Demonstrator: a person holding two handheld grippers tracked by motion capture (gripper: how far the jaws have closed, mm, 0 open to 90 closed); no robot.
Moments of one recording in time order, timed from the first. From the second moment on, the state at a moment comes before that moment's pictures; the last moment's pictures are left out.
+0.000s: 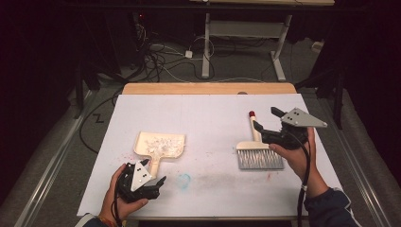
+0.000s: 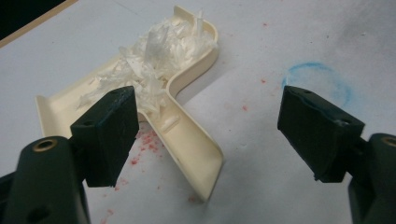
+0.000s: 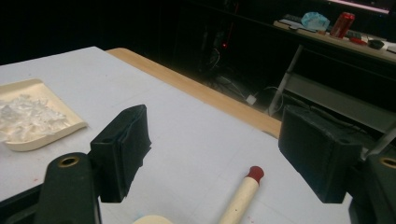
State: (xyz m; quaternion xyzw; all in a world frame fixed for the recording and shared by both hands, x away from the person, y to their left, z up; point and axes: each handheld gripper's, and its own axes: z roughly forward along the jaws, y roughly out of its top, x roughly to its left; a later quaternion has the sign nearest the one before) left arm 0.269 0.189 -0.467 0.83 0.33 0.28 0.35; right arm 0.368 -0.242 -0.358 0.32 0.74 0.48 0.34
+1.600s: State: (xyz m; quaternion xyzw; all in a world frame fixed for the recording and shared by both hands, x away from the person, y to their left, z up) left arm 0.269 0.185 -0.469 0.84 0.32 0.28 0.34; right arm 0.313 -0.265 -0.373 0.26 0.77 0.47 0.34
